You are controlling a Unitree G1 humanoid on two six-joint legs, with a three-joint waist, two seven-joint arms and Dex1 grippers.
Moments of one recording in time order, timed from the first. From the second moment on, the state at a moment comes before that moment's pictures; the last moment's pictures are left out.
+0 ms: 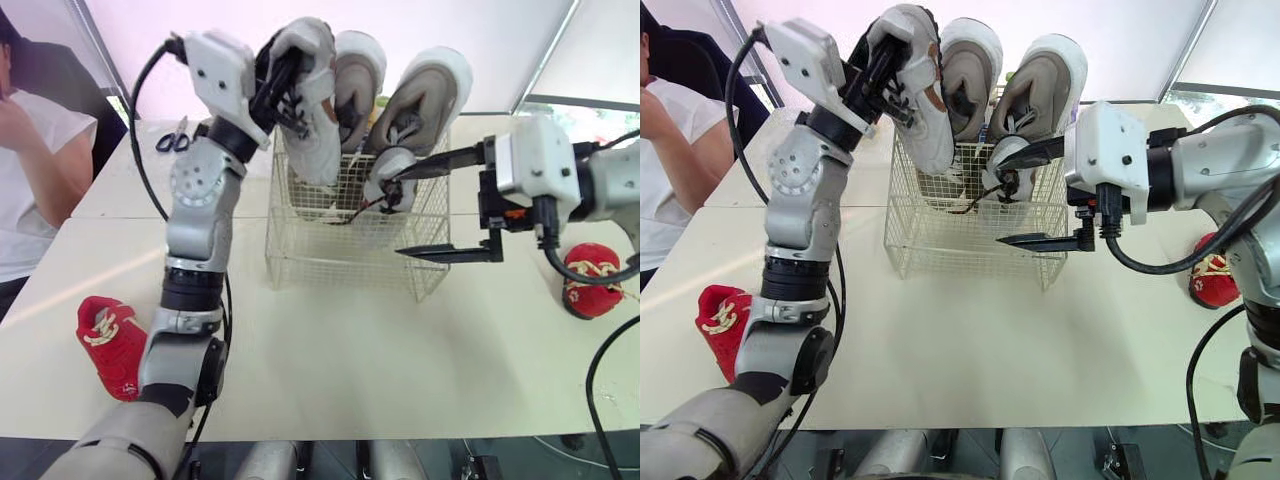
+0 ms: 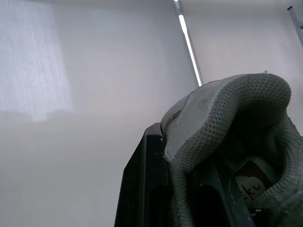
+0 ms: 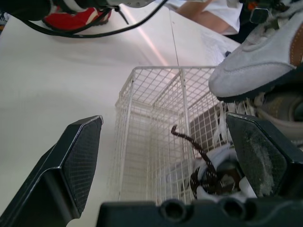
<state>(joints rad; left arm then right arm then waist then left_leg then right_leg) -0.89 0.18 0.04 0.15 -0.14 -0.19 -0.38 -0.80 -1.04 -0.02 -0.44 0.55 0.63 1.21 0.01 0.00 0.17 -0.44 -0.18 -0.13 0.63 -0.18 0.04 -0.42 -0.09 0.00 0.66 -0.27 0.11</state>
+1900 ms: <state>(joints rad) -0.46 0.80 0.19 -0.36 -0.89 0.71 -0.77 -0.55 -1.11 -0.39 -0.41 0.58 0.75 1.01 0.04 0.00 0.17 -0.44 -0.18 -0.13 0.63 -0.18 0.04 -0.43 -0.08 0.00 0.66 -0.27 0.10</state>
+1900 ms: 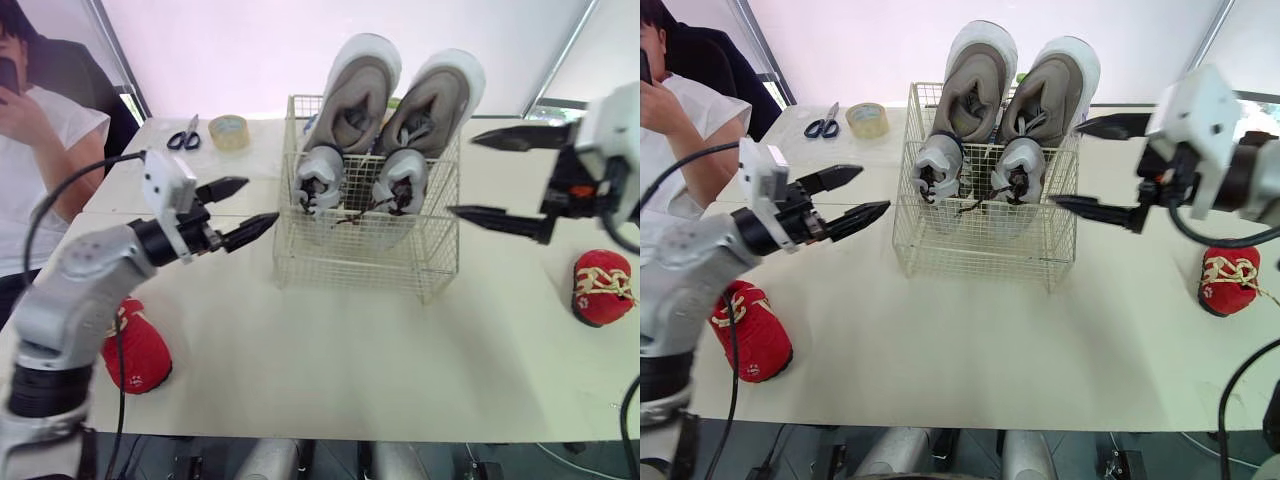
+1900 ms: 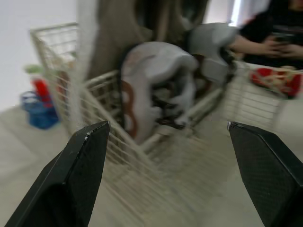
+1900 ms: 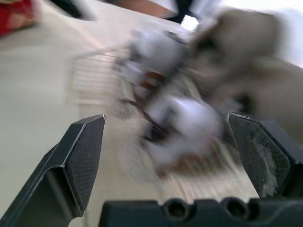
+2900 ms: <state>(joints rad) -0.66 0.68 0.04 -0.28 -0.96 0.84 -1.01 -0.13 -0.73 -0.78 -0.02 0.34 1.00 0.42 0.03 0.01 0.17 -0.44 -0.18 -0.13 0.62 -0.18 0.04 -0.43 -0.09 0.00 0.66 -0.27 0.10</state>
